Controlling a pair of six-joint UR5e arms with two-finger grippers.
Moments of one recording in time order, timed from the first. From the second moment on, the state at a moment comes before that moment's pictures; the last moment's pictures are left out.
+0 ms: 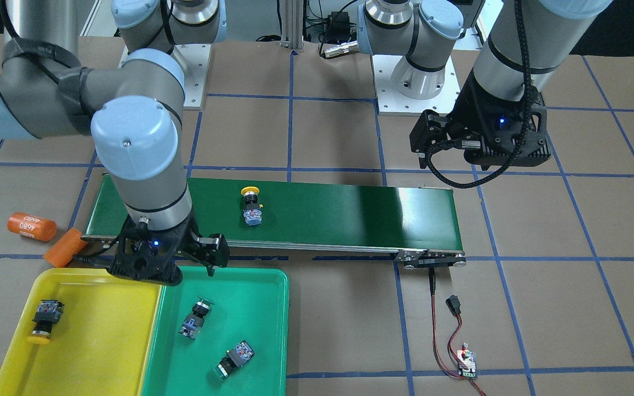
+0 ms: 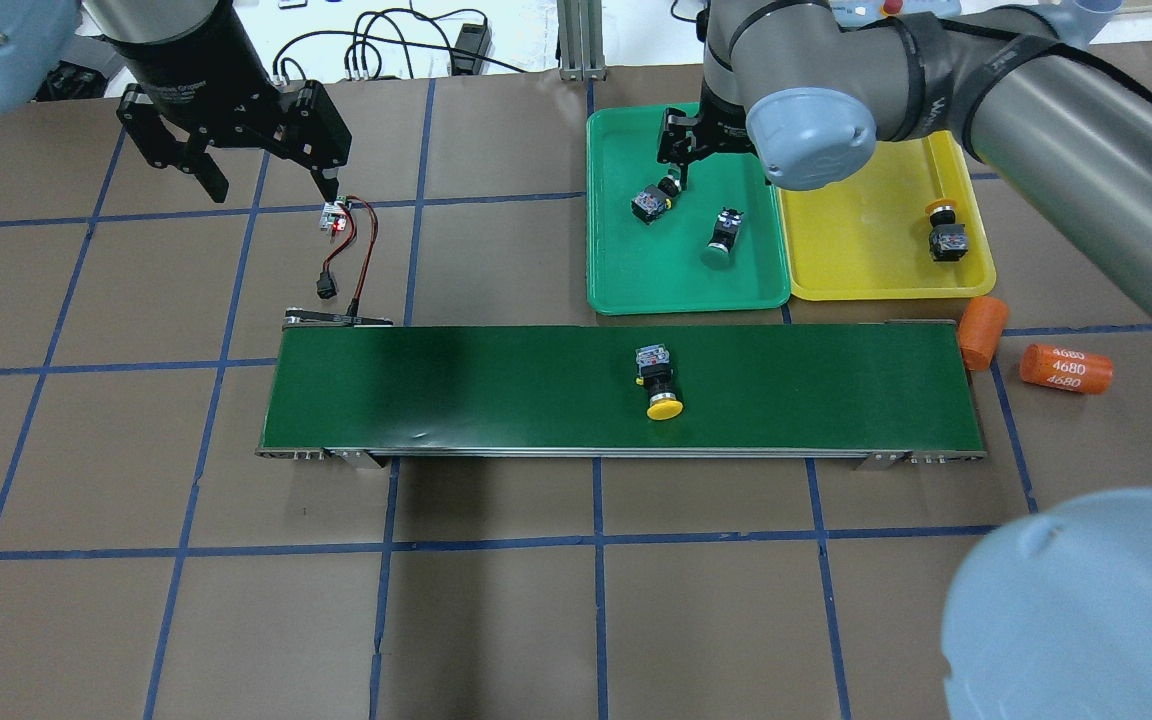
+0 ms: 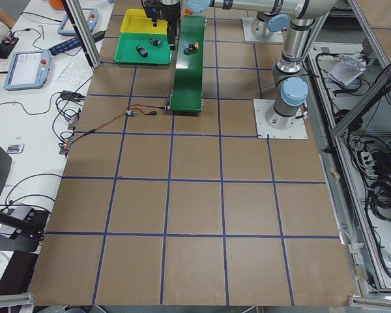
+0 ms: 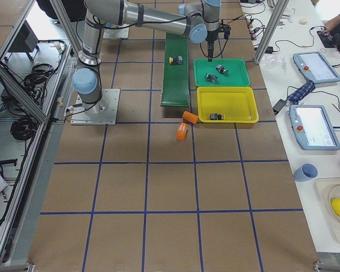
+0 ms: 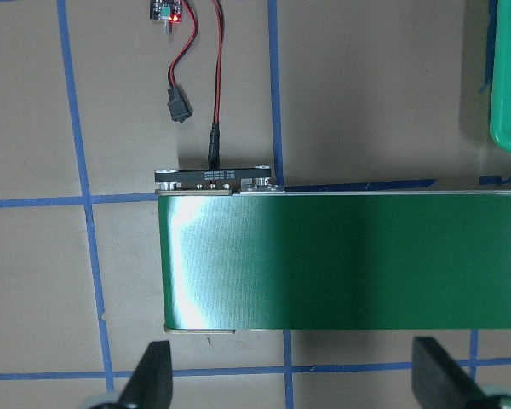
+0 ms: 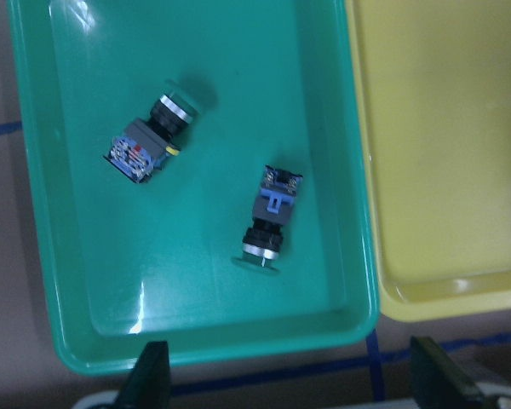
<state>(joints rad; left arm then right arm) -1.58 -1.70 -1.38 -1.66 1.60 0.03 1.71 -1.21 1.49 -1.95 -1.64 0.27</state>
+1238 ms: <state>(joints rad) -1.57 -1.70 -1.38 -1.66 1.60 0.03 1.72 -1.35 1.77 -1.87 -1.56 0.23</state>
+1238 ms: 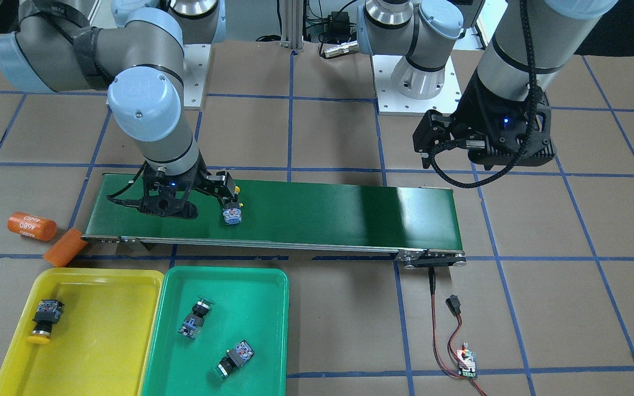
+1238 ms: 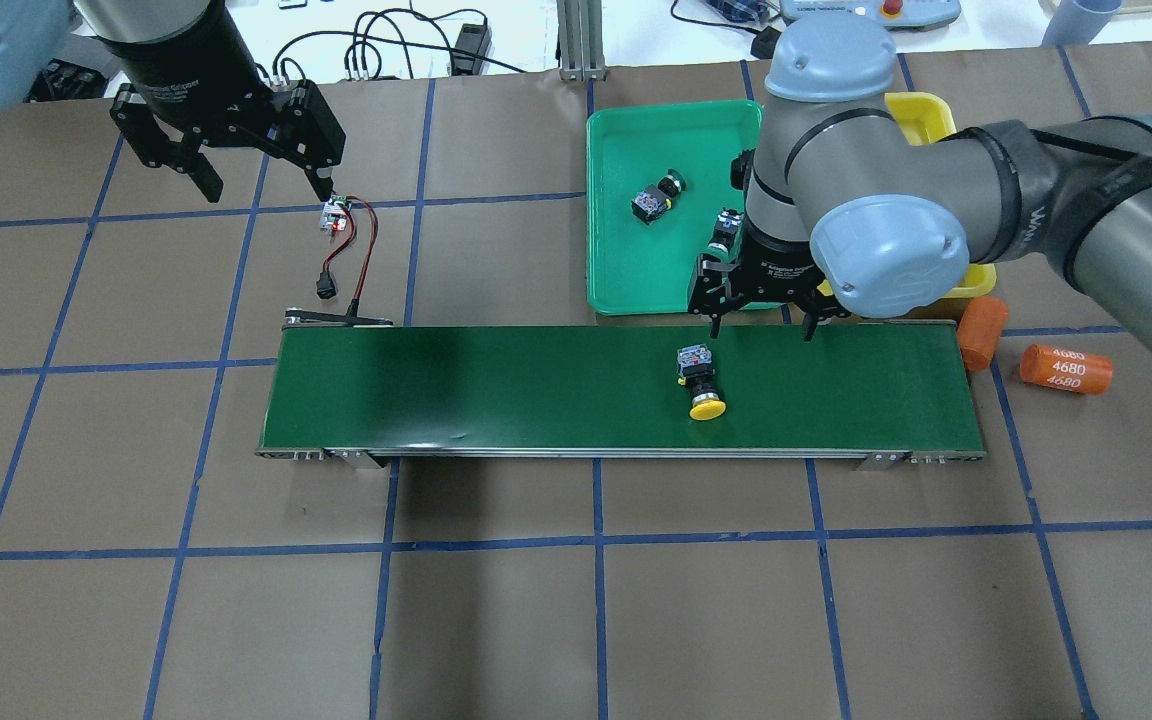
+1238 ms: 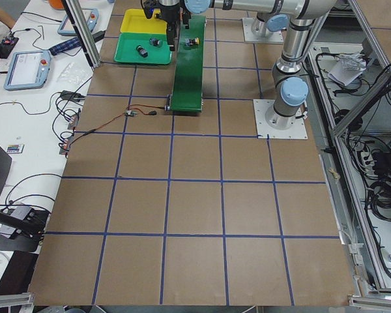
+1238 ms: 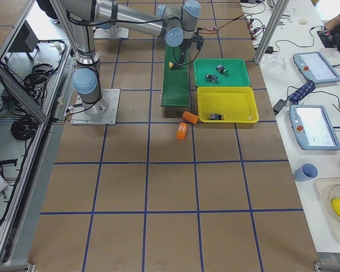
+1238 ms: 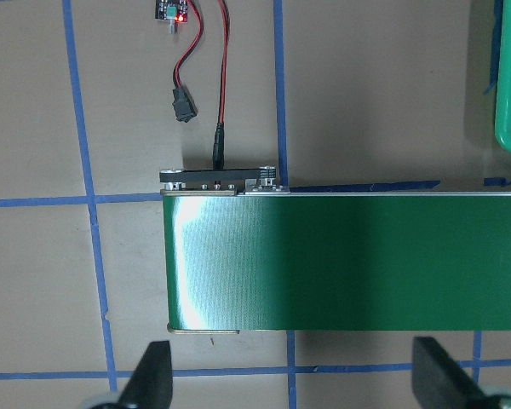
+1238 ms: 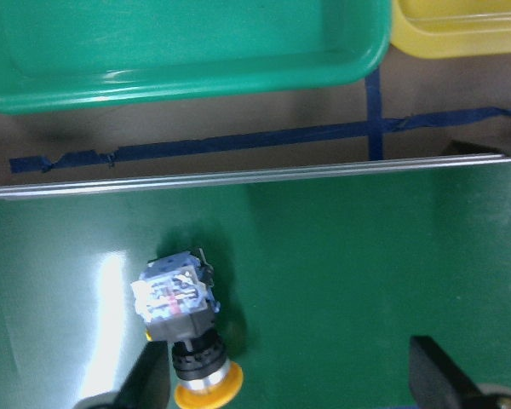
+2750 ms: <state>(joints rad) -1.57 -1.70 -1.38 -1.66 1.60 0.03 1.76 -1.27 1.80 -1.90 -1.57 0.21</state>
